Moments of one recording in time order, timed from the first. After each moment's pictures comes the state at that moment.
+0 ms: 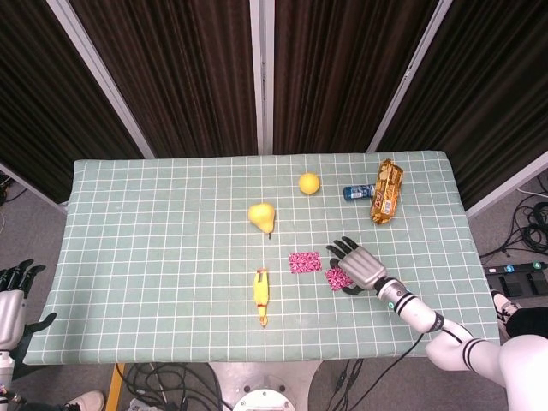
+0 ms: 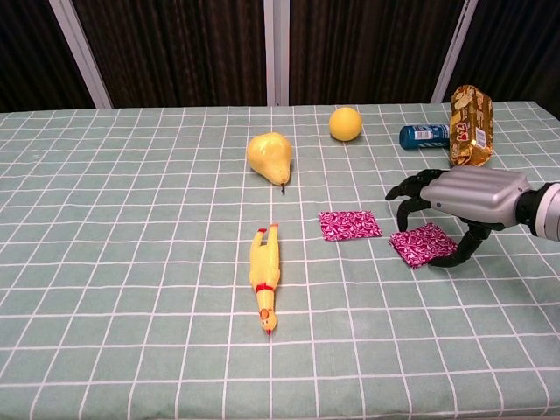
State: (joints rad) left arm -0.01 -1.17 -0.05 -1.60 1.37 1.48 0.14; right arm 0.73 -1.60 -0.09 -1.02 -1.59 0.83 0.06
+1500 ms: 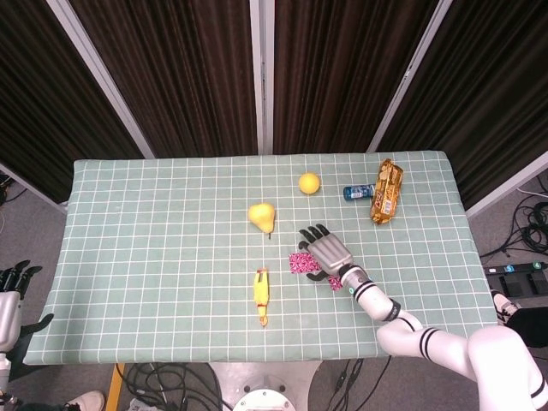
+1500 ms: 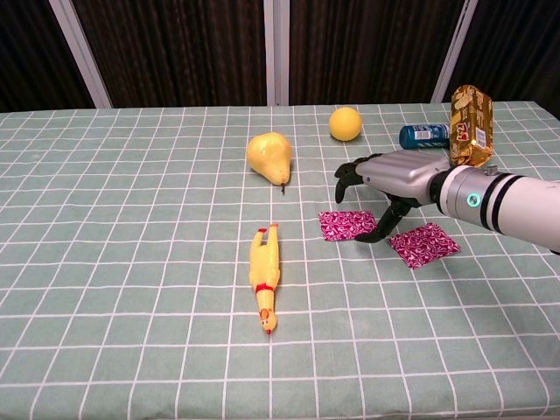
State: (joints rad) left arm 0.00 -1.17 -0.05 -1.58 1.37 1.49 0.11; right arm 0.82 -1.75 0.12 -1.06 -1.25 0.68 -0.22
